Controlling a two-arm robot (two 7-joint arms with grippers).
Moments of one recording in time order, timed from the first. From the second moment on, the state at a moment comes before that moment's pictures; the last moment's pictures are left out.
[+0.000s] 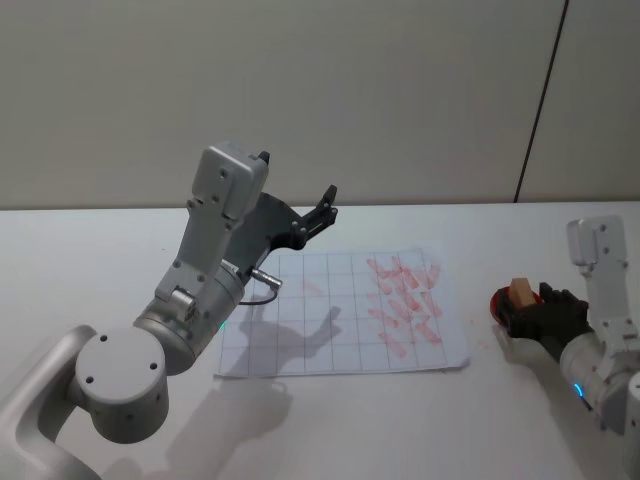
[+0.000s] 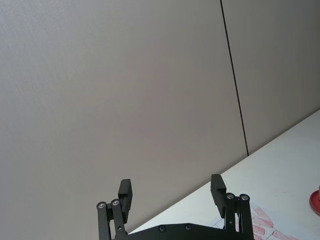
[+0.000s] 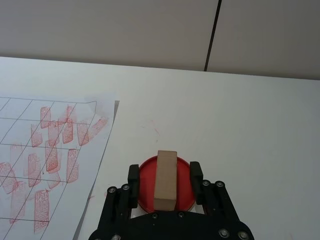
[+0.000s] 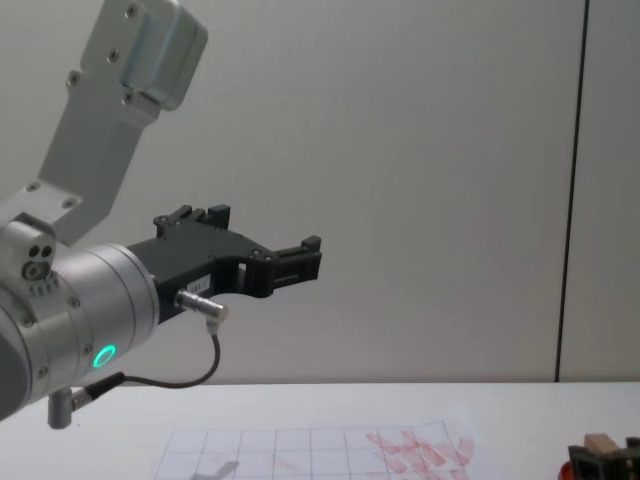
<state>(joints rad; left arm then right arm) -0.24 0.38 0.45 -1.63 -0.20 0.01 -0.01 0.11 0.20 -0.25 -1.49 0.22 0.36 -0.06</state>
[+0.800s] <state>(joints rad) -0.24 0.38 0.45 -1.63 -0.20 0.01 -0.01 0.14 0.18 -0.25 -1.43 0.19 0.37 -0.06</state>
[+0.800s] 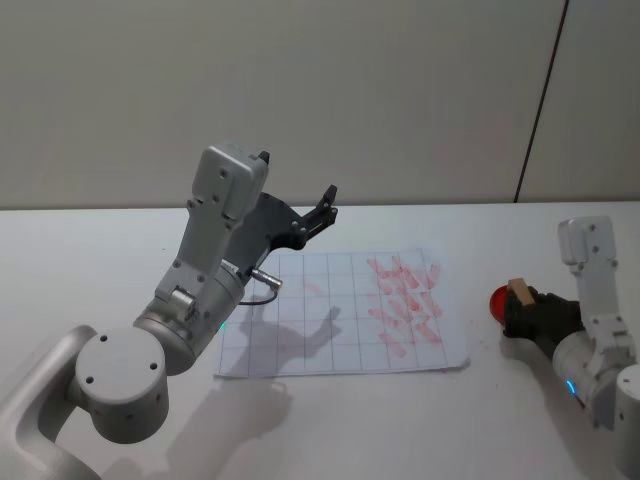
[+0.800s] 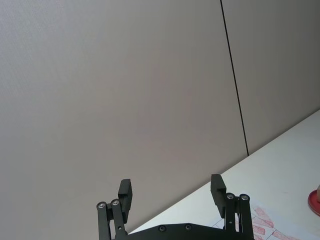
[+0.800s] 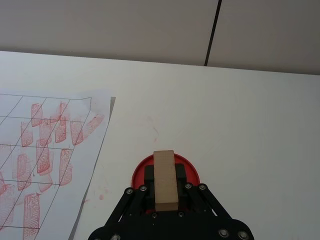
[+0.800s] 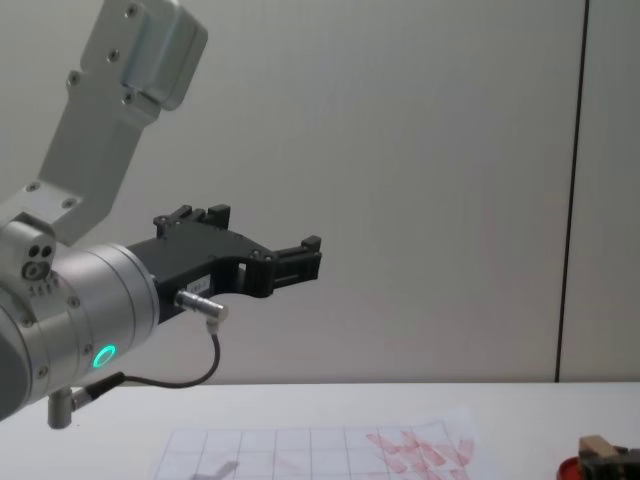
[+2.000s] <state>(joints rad) -0.24 0.38 0.45 -1.63 -0.20 0.01 -0.01 0.20 0.15 -0.21 -1.35 0.26 0.43 -0.07</state>
